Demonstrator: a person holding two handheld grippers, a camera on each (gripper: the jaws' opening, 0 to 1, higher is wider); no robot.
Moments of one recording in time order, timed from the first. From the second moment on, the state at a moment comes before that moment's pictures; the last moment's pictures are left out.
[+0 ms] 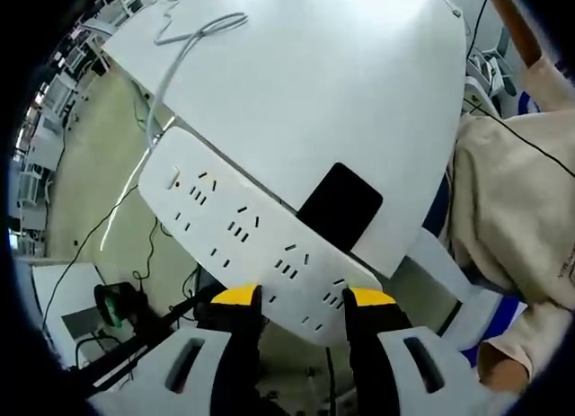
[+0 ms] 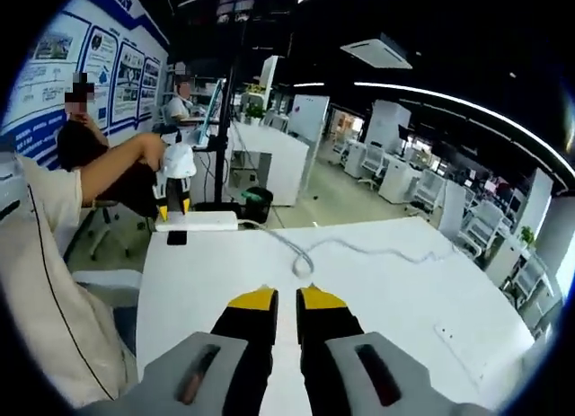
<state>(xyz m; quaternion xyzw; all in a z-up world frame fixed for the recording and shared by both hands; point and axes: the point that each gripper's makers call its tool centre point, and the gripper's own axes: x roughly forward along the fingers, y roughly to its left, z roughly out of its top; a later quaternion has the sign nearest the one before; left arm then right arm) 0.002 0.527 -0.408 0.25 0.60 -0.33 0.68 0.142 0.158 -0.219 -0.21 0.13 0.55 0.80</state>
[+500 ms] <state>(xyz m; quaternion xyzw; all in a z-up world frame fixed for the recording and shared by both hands) 0.001 0.525 -0.407 0.24 0.59 -0.33 0.70 0.128 0.084 -0.225 -0.10 0.08 0.51 0.85</state>
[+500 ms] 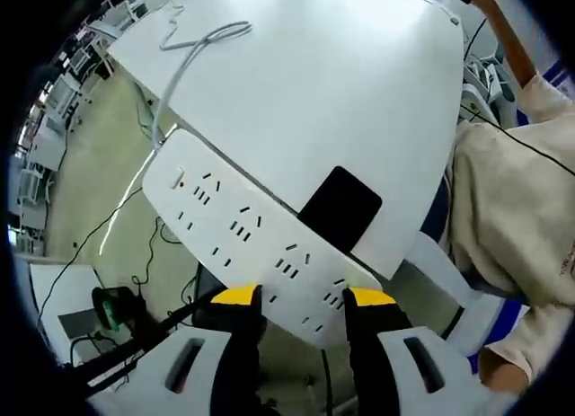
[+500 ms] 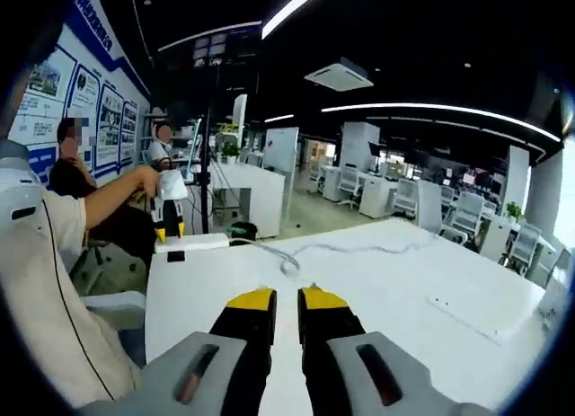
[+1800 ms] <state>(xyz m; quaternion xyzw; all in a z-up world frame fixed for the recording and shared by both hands) 0.027 0.502 -0.359 0.25 0.39 -0.37 0.81 0.115 0.014 -0.246 -0.05 0.08 0.46 0.88</state>
